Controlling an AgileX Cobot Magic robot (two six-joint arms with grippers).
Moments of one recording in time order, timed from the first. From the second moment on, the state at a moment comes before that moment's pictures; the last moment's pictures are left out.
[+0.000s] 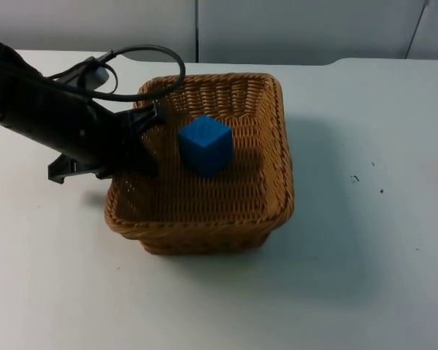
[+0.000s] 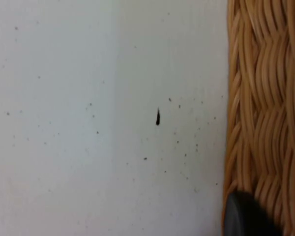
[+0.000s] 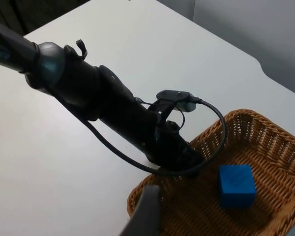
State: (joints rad) right arm 0.78 1.29 -1.34 0.03 0.75 -0.06; left arm -0.21 2.19 -1.15 -1.50 0.46 1.01
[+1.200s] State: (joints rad) right arm 0.78 1.29 -1.34 0.01 0.75 -0.06; left arm -0.21 2.03 -1.15 -1.57 0.46 1.07
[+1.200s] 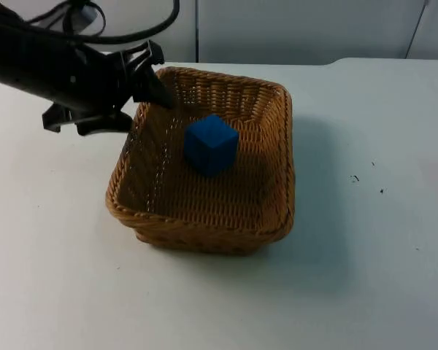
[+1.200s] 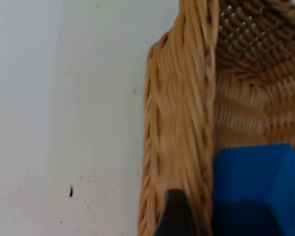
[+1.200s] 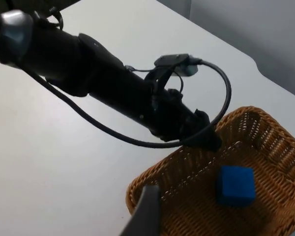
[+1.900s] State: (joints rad) right arm 0.78 1.23 -1.34 -0.05 0.75 -0.06; left arm -0.21 1.58 -1.15 -1.11 0.50 0.91
